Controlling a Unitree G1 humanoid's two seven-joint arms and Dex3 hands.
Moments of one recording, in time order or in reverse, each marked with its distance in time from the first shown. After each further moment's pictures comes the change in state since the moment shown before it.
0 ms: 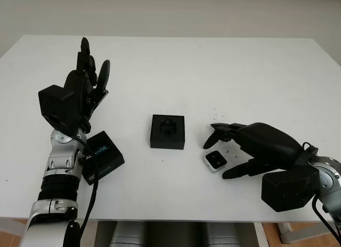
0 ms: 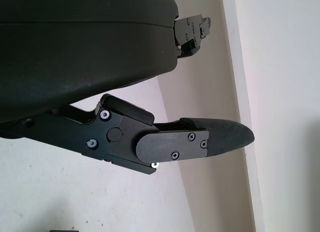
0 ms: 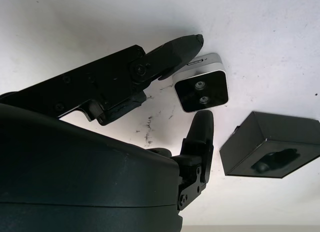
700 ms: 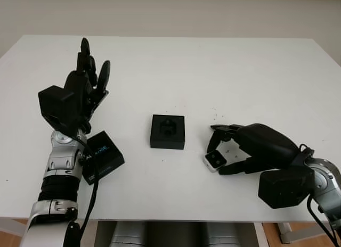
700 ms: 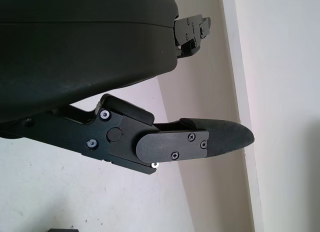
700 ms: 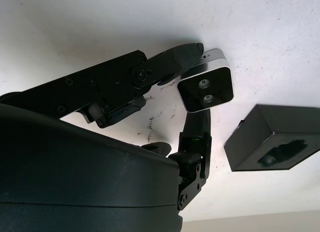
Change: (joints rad) left arm 0.006 -0.002 0.000 -0.022 -0.001 0.017 0.004; right arm -0.010 0.028 0.012 0.108 0.012 -0.055 -0.085
